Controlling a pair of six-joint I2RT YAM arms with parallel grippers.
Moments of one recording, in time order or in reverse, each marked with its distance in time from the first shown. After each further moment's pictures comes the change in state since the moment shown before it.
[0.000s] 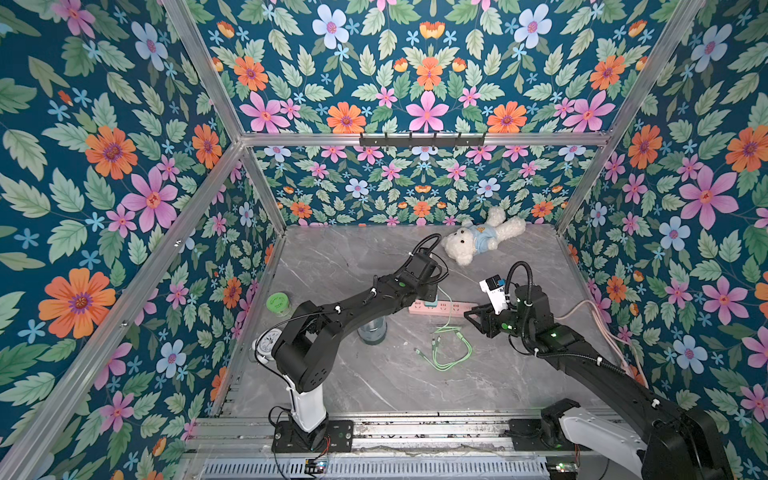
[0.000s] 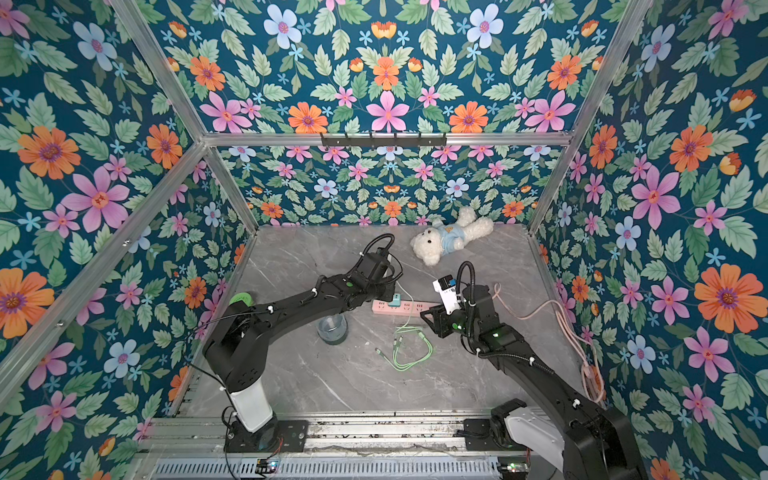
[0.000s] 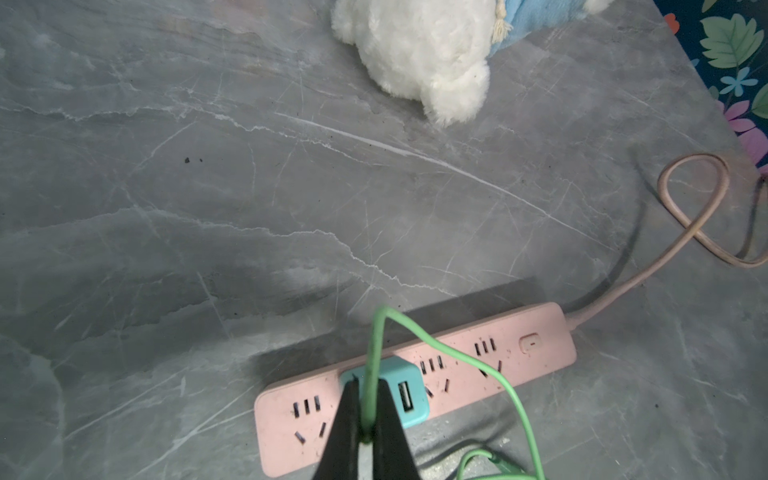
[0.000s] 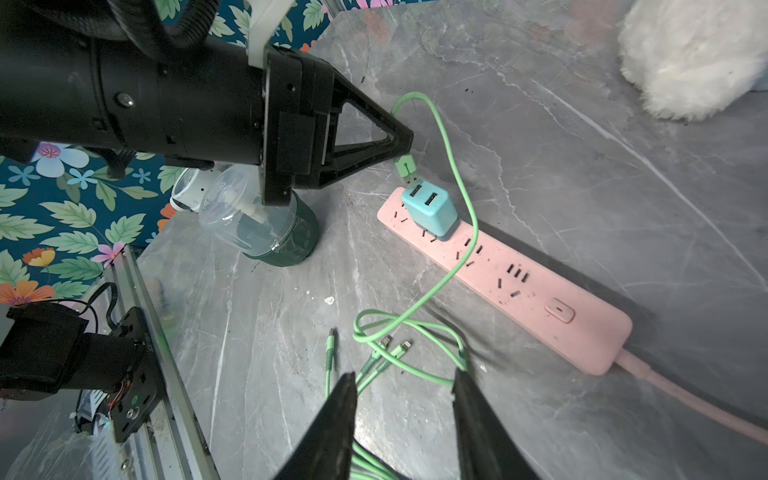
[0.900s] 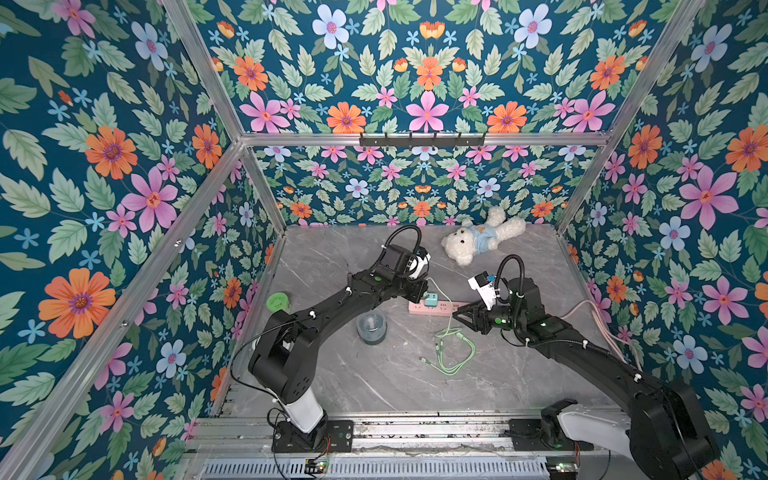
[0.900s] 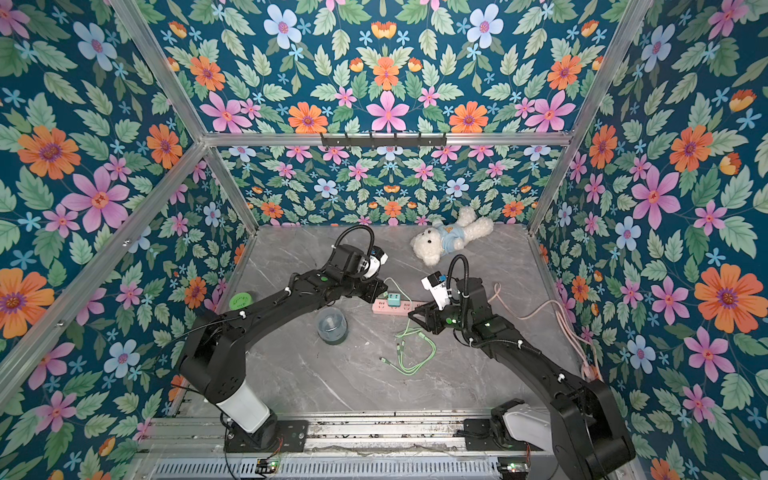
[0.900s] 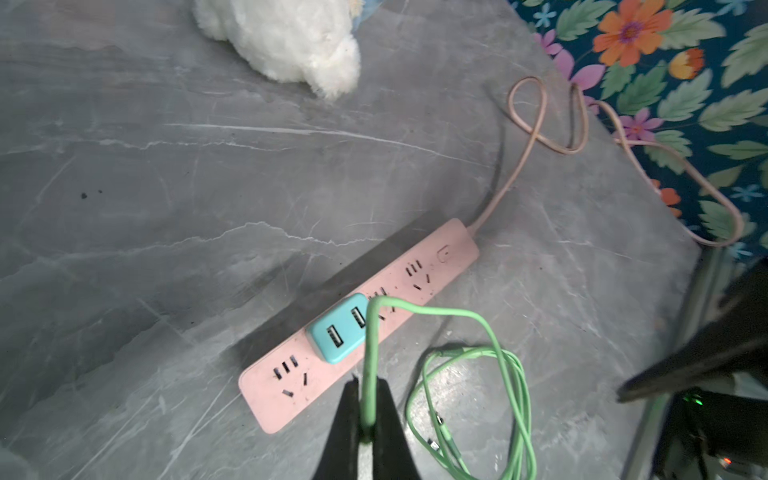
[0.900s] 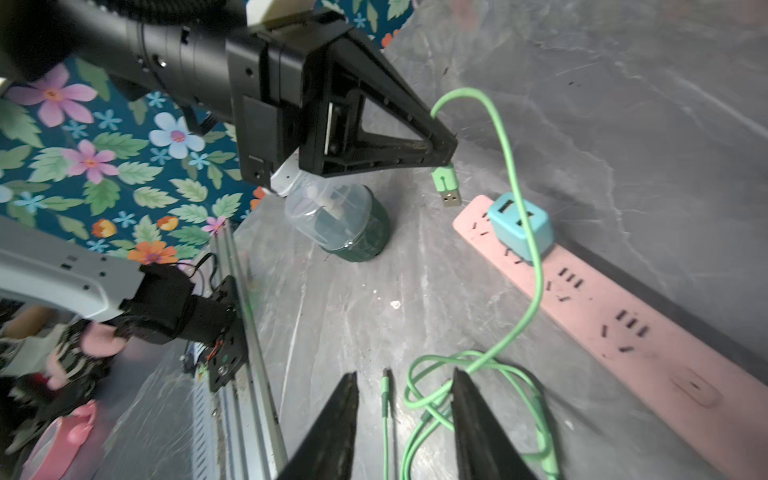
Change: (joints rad) left arm 0.116 -0.124 -0.073 -0.017 0.396 0.264; right arm 0.000 0.124 0.051 0.089 -0.201 0.014
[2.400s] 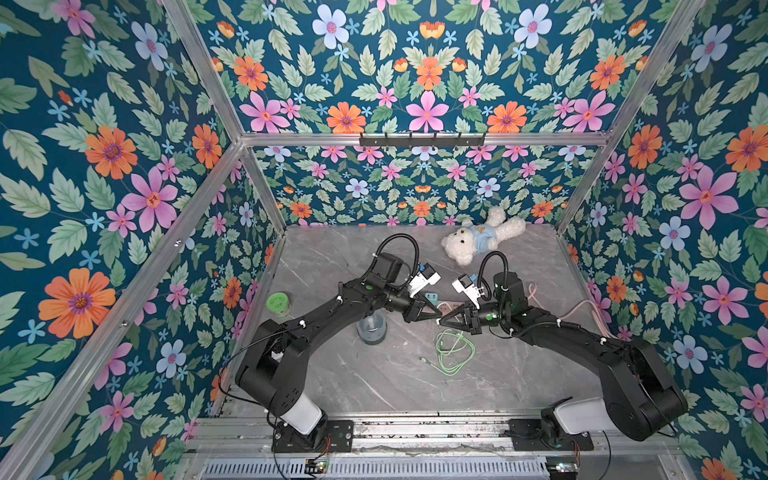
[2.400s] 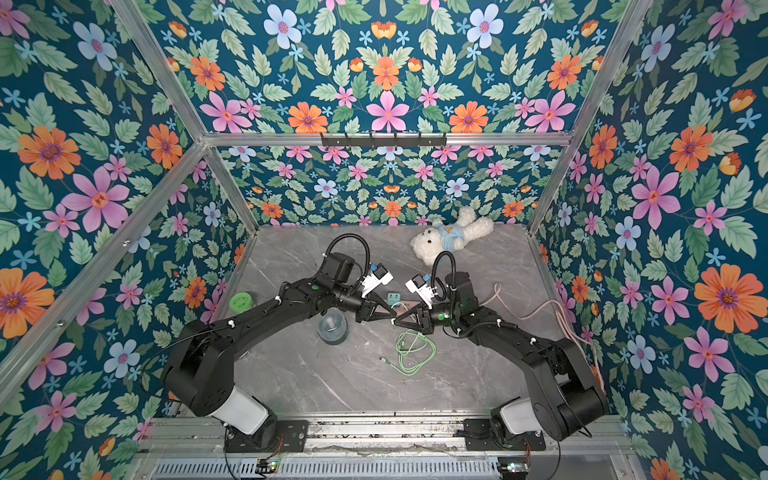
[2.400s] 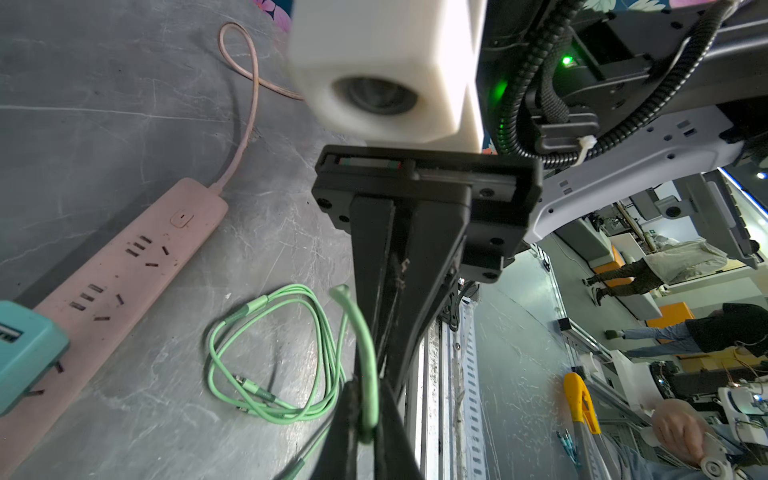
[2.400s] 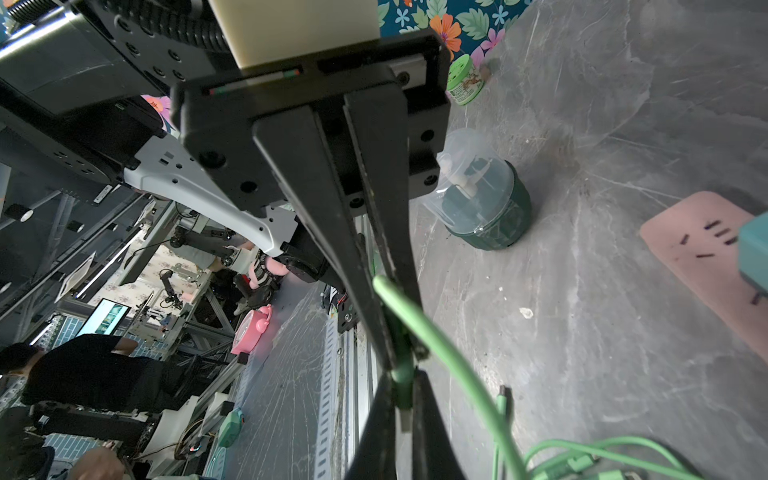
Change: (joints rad) left arm 0.041 -0.097 -0.139 0.018 0.728 0.173; right arm 0.018 0.251 0.049 0.219 -0.477 0.089
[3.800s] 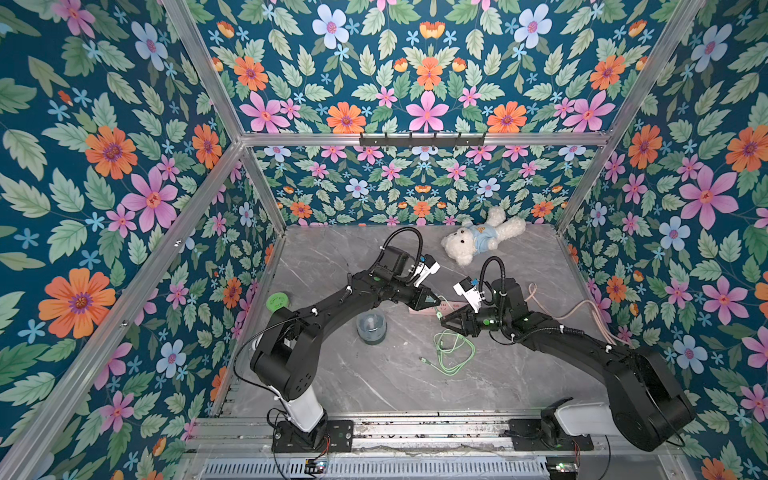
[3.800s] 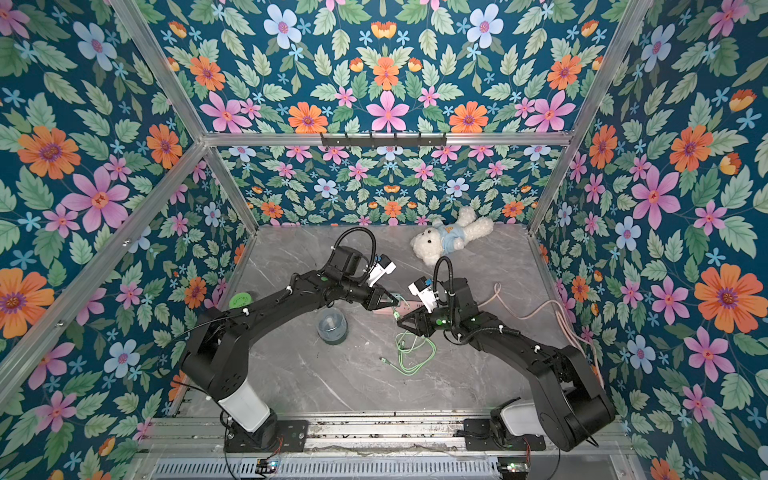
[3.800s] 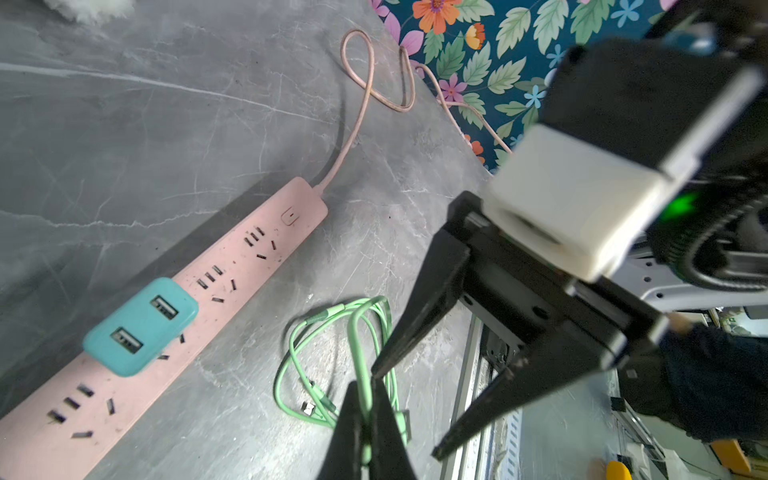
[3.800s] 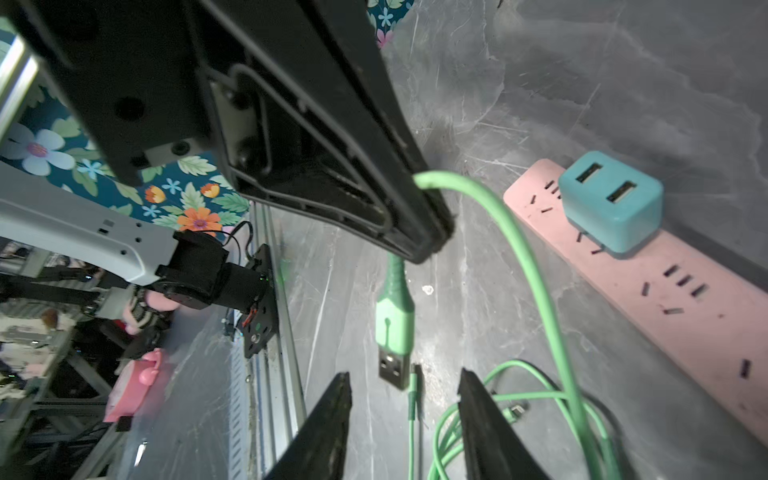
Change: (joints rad) left arm -0.001 0.095 0.108 -0.014 -0.214 -0.143; right arm 0.024 -0.045 -0.042 -0.091 0.297 -0.063
